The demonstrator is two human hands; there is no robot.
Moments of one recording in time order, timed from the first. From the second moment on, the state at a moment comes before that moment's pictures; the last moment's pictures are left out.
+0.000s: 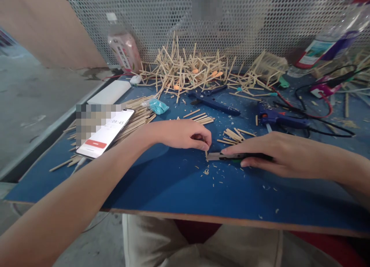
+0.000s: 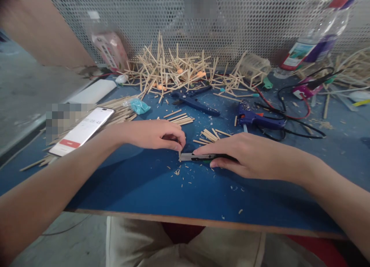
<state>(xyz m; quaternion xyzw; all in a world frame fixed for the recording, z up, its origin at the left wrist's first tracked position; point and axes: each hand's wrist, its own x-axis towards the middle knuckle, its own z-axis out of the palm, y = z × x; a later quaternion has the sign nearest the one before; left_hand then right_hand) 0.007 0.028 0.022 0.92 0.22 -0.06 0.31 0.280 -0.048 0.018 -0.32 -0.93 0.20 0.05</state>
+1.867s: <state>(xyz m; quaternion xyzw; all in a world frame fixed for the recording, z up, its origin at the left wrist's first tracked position) 0.007 0.027 0.026 0.93 0.21 -0.07 0.31 0.280 -0.042 0.014 -0.30 -0.92 0.23 0.06</state>
